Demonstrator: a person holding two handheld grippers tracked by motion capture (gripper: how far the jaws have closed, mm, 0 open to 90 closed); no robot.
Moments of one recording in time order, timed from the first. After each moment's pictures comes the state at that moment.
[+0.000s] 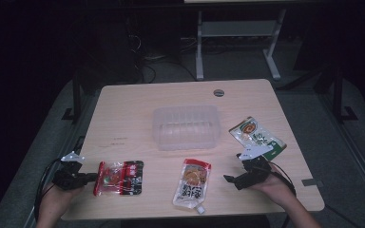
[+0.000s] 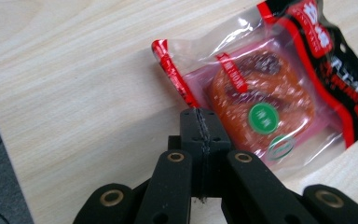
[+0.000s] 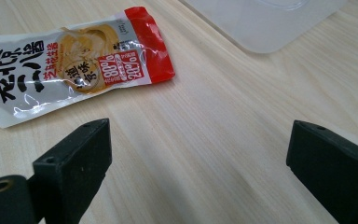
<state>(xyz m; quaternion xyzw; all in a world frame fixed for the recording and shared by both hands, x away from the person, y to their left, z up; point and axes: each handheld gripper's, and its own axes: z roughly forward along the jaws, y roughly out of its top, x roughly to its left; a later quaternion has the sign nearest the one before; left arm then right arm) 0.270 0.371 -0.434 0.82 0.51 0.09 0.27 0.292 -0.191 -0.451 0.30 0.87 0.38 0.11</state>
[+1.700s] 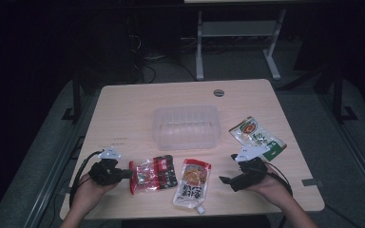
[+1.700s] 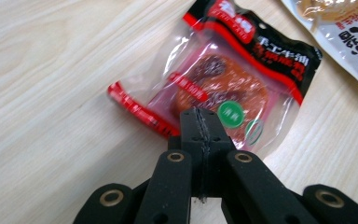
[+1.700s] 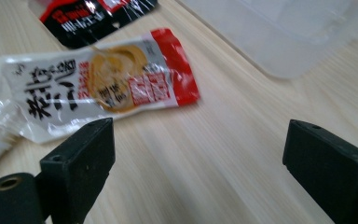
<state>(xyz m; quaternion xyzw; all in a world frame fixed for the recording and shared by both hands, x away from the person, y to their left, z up) 0.286 0.273 -0.431 0.87 0.38 0.05 0.33 0.286 -0.178 -0.442 0.28 0.87 0.39 0.10</state>
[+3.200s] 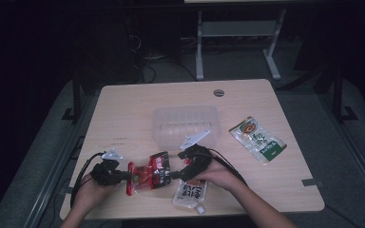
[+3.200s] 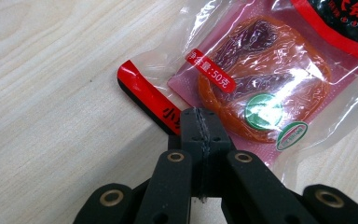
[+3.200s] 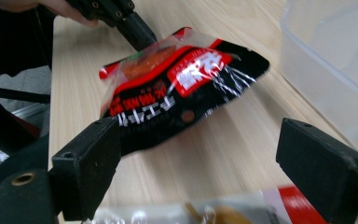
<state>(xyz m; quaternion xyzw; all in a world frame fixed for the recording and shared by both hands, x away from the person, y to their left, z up) 0.294 0.282 -0.451 0.87 0.39 0.05 0.29 0.331 -0.035 -0.434 0.21 0.88 0.43 -0.04</state>
